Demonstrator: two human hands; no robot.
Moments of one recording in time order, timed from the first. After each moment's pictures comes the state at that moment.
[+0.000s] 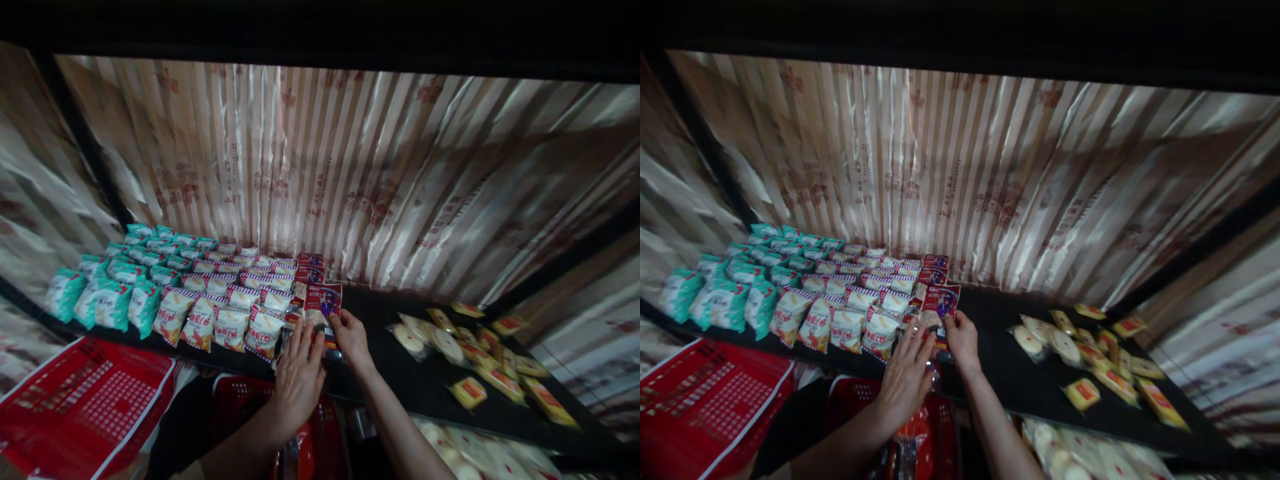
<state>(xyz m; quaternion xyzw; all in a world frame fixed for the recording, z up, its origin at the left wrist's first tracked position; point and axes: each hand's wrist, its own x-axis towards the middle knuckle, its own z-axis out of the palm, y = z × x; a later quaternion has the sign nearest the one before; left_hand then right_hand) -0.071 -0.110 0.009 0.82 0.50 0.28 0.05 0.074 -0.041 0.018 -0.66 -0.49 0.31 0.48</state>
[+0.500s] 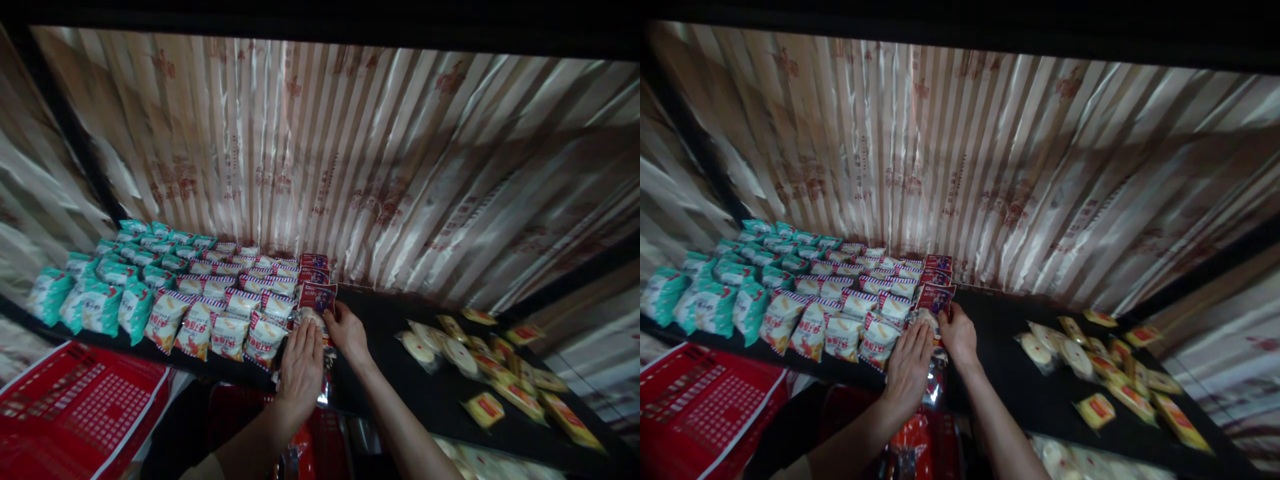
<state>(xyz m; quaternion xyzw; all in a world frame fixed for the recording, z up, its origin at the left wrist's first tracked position) -0.057 -0.067 -0.031 0.81 0.50 0.28 -0.12 0.065 -0.009 0.027 -0.74 -0.60 0.12 0.28</state>
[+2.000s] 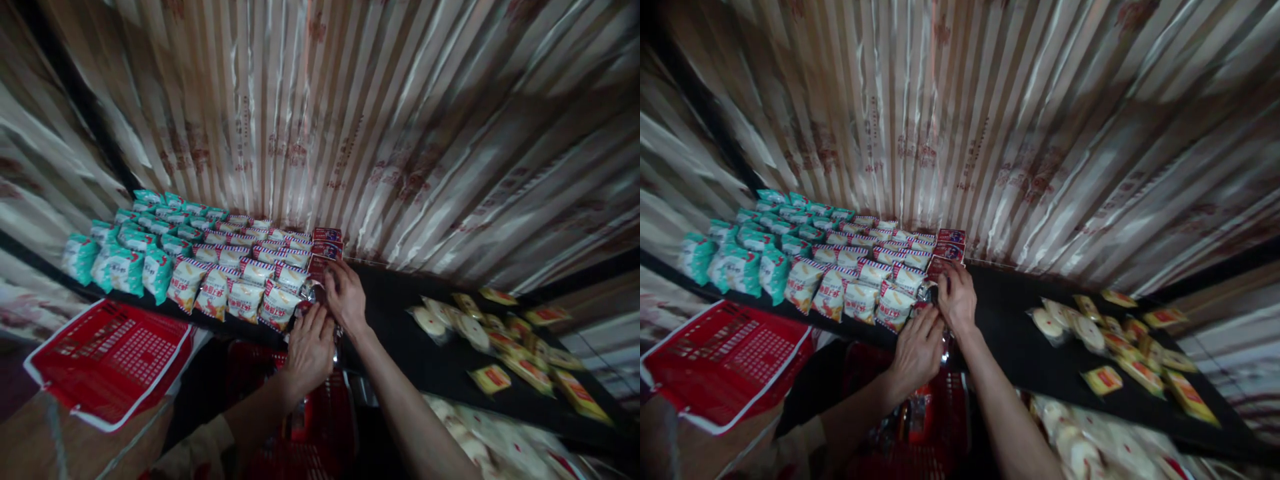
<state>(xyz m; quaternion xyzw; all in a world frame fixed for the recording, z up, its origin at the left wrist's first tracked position) -0.076 -0.096 -0.017 0.81 0.49 0.33 0.01 0.032 -0.010 0.023 -0.59 -0.69 -0.03 0.41</state>
